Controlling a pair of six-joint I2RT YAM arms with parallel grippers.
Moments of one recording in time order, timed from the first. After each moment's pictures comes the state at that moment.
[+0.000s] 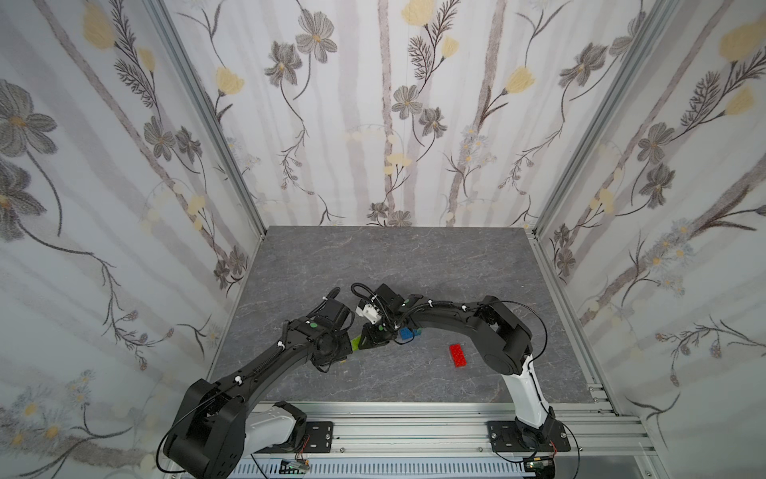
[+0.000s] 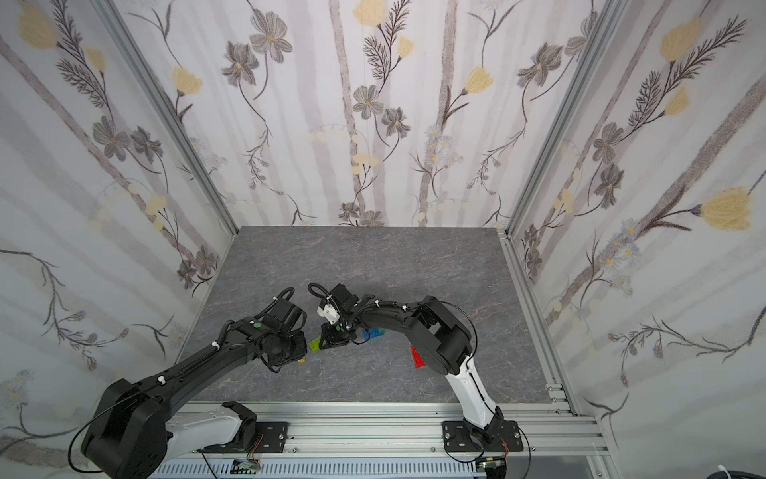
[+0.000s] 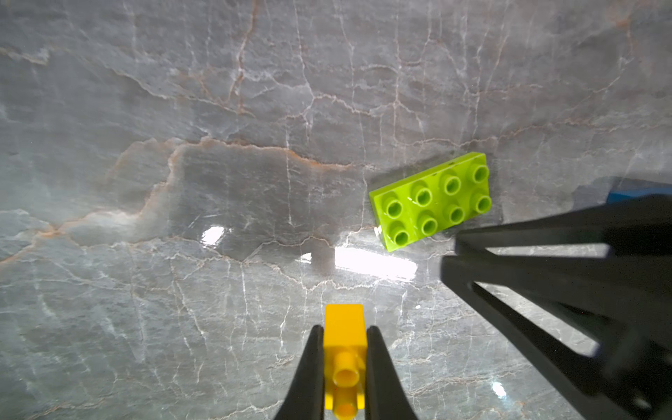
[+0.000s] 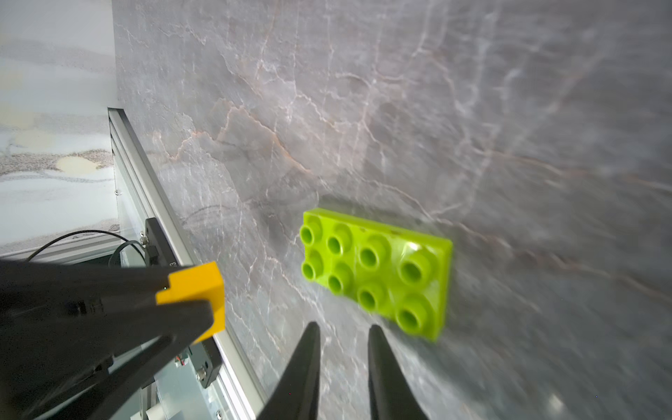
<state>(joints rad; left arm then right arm) -0.49 1.21 0.70 -0.78 0.05 -0.79 0.87 2.11 1.45 -0.40 -0.54 0.51</state>
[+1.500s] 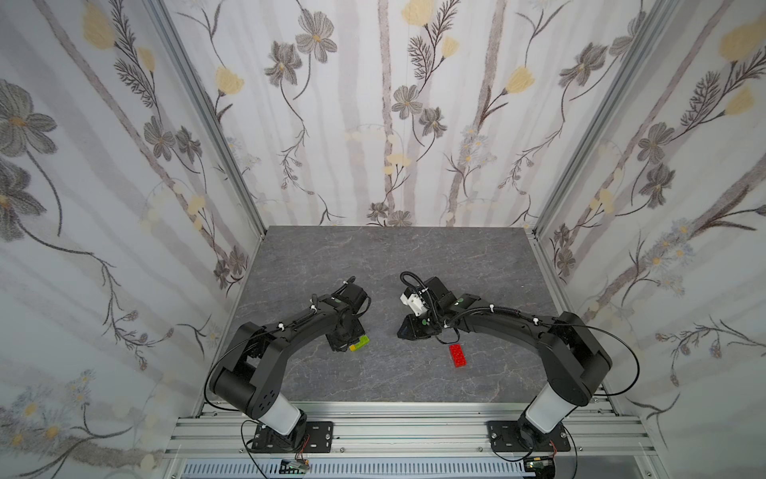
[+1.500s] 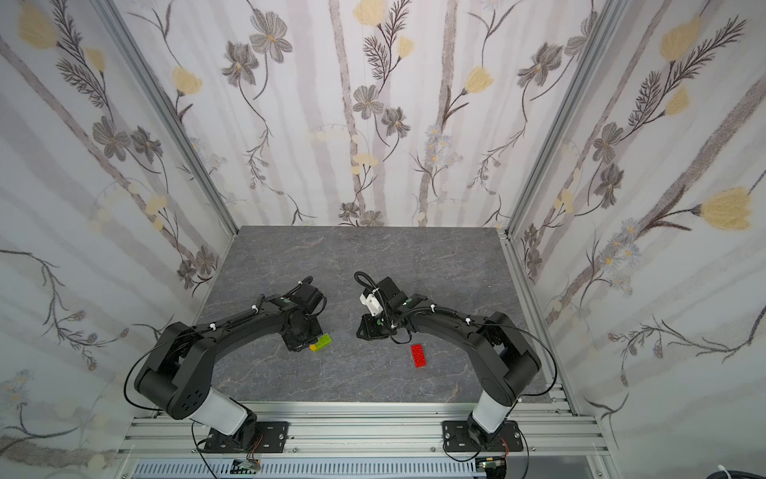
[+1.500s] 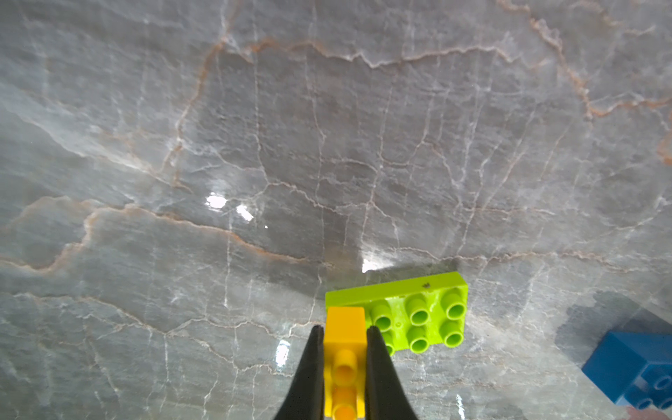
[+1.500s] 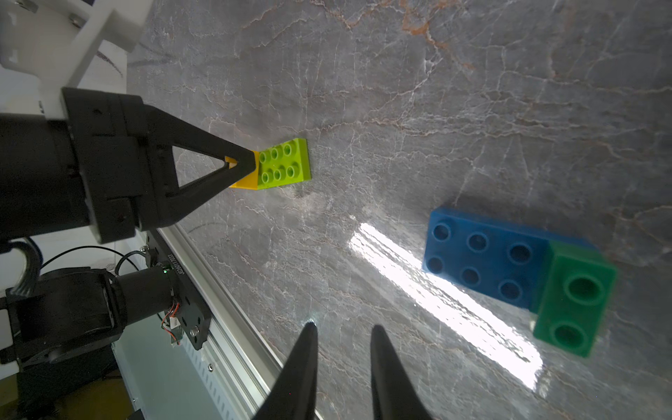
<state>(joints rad) -0.51 1.57 0.90 -0.75 0.01 -0.99 0.71 1.68 1.06 -0.40 -0.44 0.51</state>
